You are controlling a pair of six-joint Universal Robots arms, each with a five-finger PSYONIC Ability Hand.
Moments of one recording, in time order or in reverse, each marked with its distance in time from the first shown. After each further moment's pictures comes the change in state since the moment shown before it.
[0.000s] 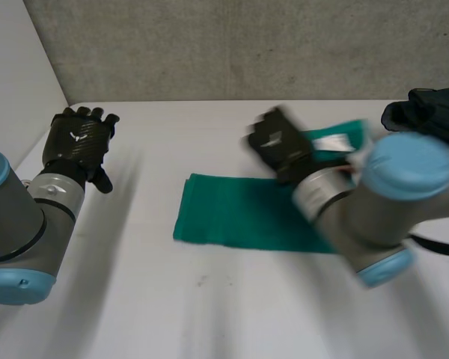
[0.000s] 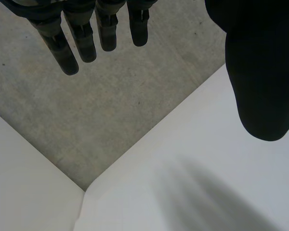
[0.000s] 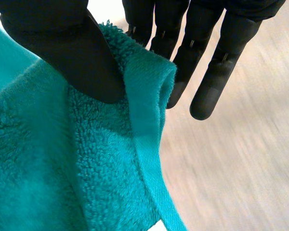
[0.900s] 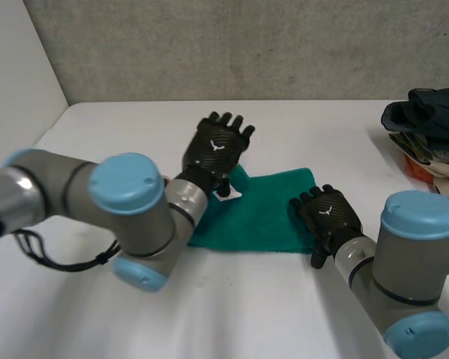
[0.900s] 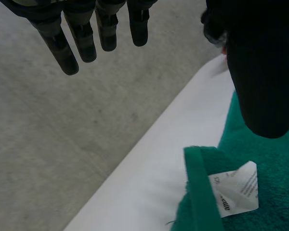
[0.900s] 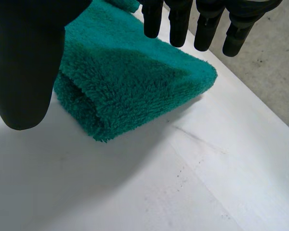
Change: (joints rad) left arm -0.363 -0.445 0.464 0.028 0.098 0.016; right arm -0.086 -0.023 0.325 0.098 0.201 0.394; left_hand 0.000 0.000 0.000 0.000 0.000; right_hand -0.881 -0.958 -0.978 -0.982 -0.957
